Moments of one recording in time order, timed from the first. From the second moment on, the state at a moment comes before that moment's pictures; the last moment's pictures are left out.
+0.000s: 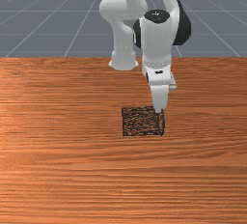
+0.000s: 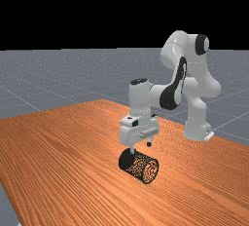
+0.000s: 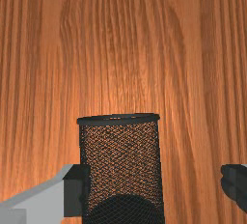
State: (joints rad) arm 0.09 0.42 0.08 -1.93 0.07 2.36 -0.66
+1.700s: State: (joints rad) arm 0.57 0.94 -0.09 -1.25 -0.28 1.92 -0.13
